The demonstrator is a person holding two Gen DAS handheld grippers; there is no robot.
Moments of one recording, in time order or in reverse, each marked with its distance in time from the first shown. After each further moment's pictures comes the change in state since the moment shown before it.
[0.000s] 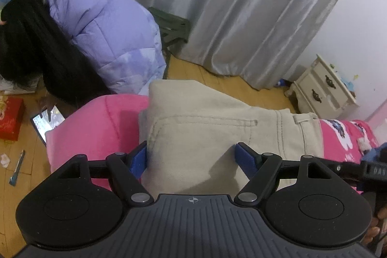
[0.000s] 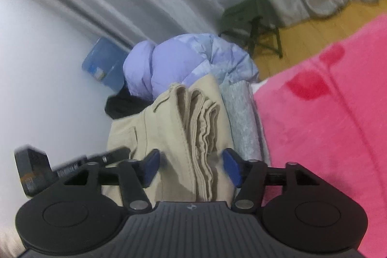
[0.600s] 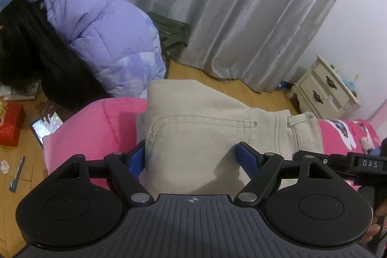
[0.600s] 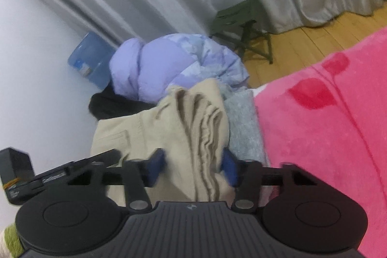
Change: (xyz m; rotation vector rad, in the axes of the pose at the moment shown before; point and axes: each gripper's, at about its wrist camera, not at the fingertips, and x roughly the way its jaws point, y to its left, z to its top) left arm -0.002 -0.003 -0.004 0.034 -0.018 0.000; right arm 0.013 0.021 -0.003 -0.100 -0.005 -0.104
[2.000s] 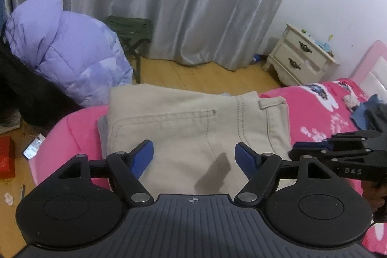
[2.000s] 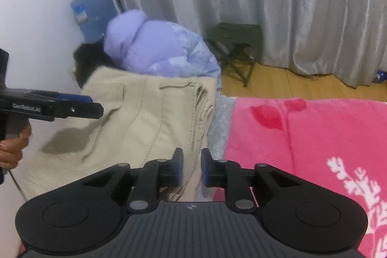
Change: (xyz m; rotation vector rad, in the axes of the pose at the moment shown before) left arm -0.023 -0.052 0.009 0.192 0.058 -0.088; right arm -0.067 0.039 -0.015 -0.407 0.019 -0.229
